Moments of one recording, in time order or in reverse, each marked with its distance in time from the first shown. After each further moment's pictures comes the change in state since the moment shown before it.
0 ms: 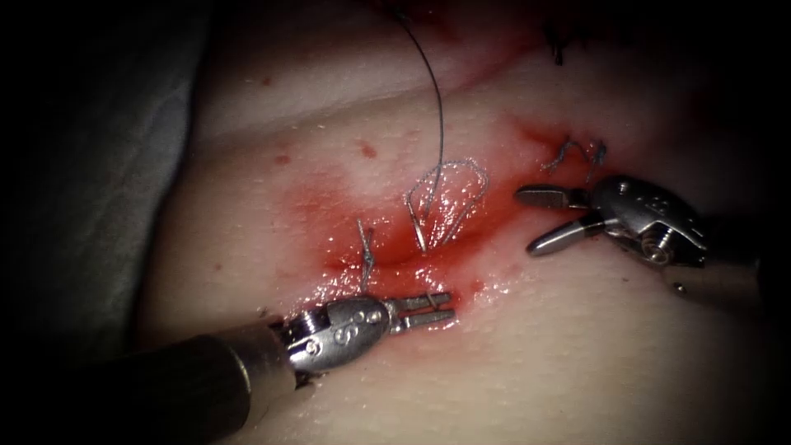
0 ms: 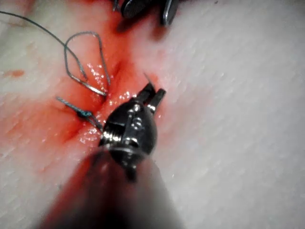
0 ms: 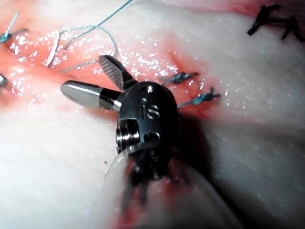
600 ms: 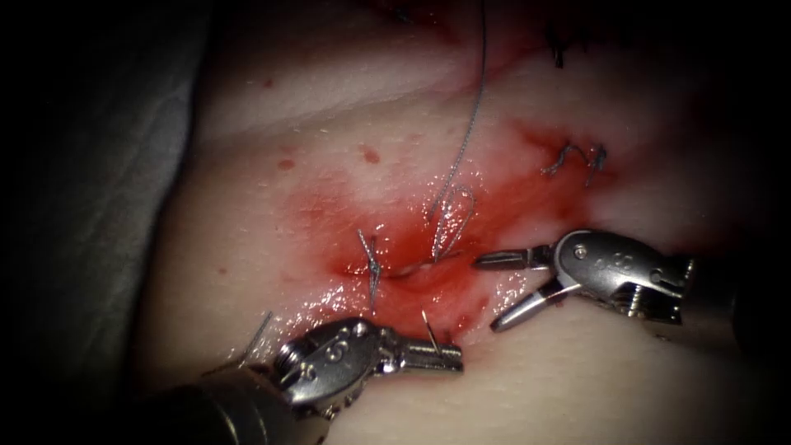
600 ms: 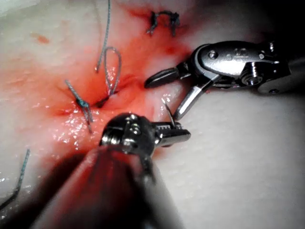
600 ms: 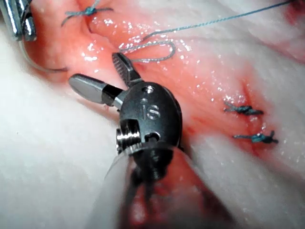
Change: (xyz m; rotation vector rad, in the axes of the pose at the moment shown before) right arm -0.001 -0.008 0.004 0.150 -0.113 -0.266; left arm 0.005 0.004 -0.003 -0.272 0.135 -0.449
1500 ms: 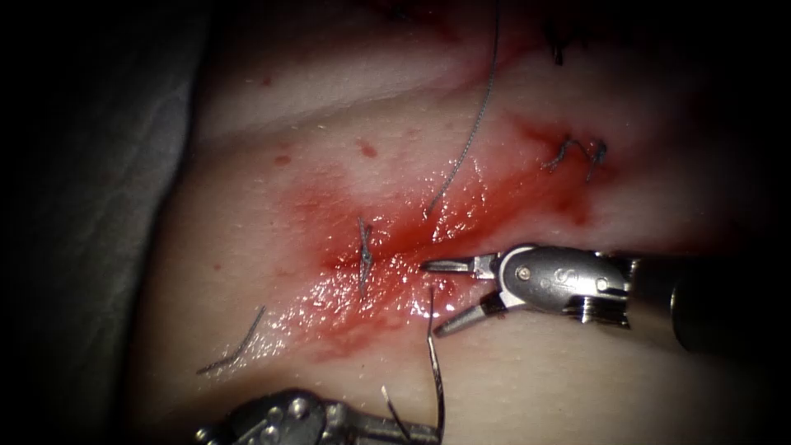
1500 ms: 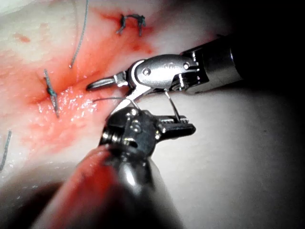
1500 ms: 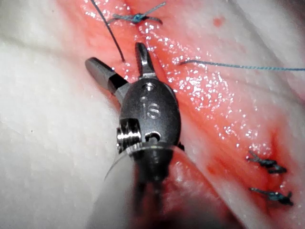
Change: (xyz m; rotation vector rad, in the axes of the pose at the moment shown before) right arm -0.002 -0.001 0.005 -0.032 -0.076 -0.140; left arm 0.007 0.013 -0.003 -0.023 0.056 0.173
